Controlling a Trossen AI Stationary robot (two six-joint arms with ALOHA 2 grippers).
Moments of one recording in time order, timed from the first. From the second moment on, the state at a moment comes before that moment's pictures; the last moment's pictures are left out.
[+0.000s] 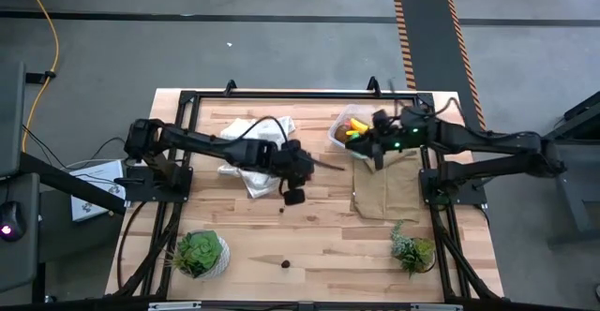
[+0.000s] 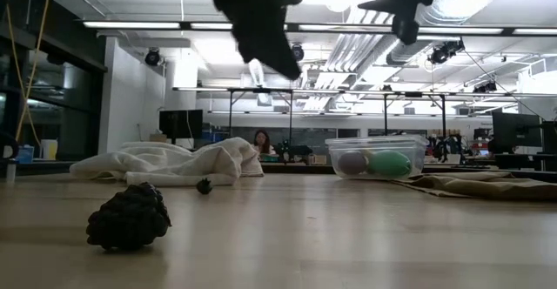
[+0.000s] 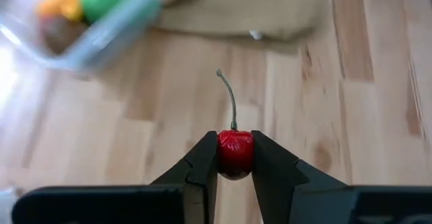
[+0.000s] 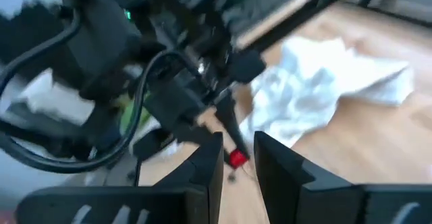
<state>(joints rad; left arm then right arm) 0.07 1.73 1.33 -0.49 -0.13 -0.09 -0.21 0.92 0.75 -0.09 -0.21 0.54</state>
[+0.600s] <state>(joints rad) 0.27 1.41 1.39 -0.59 -0.03 -0.09 -0.23 0.81 0.75 -0.12 -0.13 0.54</state>
